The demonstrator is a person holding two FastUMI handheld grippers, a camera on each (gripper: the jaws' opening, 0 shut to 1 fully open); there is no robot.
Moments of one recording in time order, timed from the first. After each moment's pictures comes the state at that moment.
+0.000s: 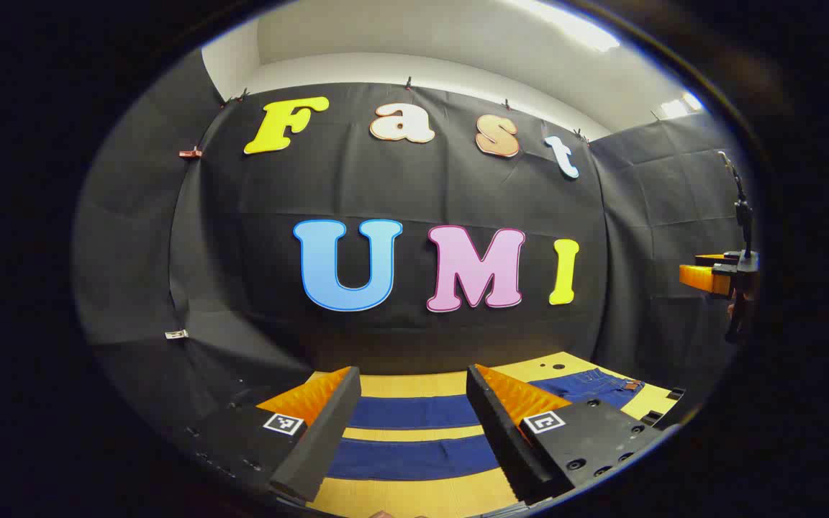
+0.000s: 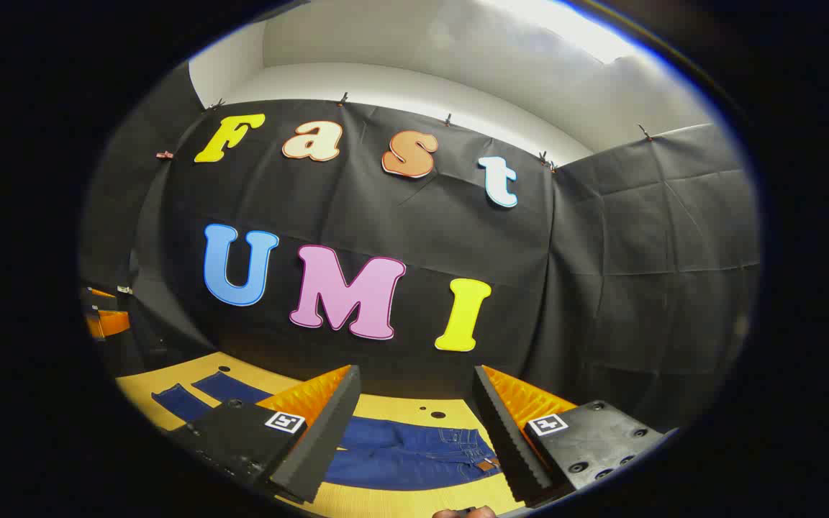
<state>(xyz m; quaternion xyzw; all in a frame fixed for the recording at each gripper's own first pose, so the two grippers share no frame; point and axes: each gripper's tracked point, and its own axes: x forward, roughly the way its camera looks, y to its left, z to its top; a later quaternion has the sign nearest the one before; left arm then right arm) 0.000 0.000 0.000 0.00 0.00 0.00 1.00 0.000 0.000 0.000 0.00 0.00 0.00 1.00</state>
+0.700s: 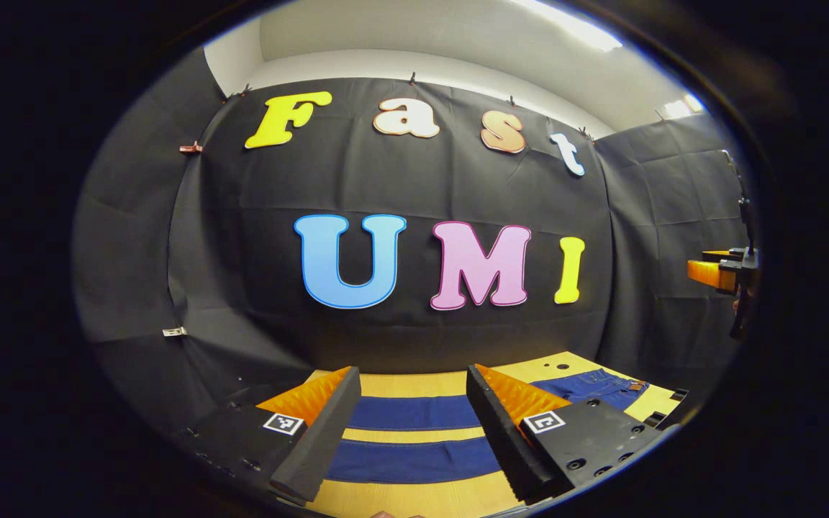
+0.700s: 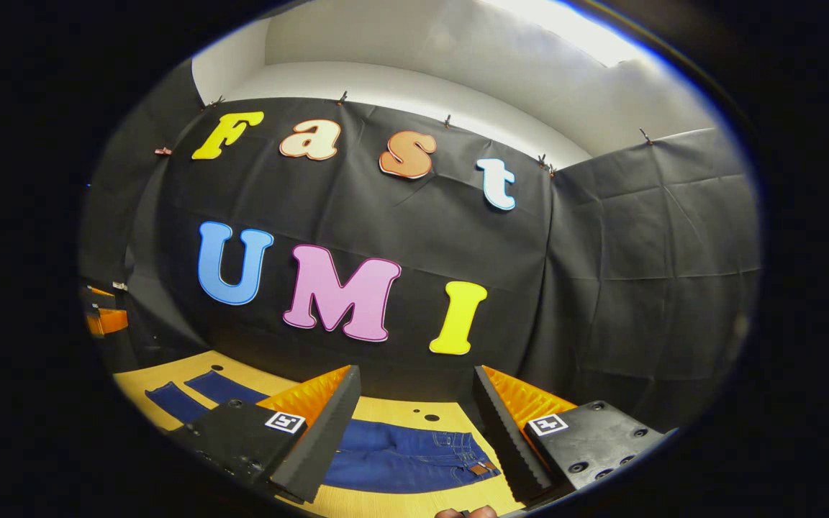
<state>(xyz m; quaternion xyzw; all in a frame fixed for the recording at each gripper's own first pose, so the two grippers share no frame) 0.020 0.004 -0.008 0.00 0.01 0.00 1.00 0.010 -0.009 0.002 -0.01 0.00 -0.01 1.00</state>
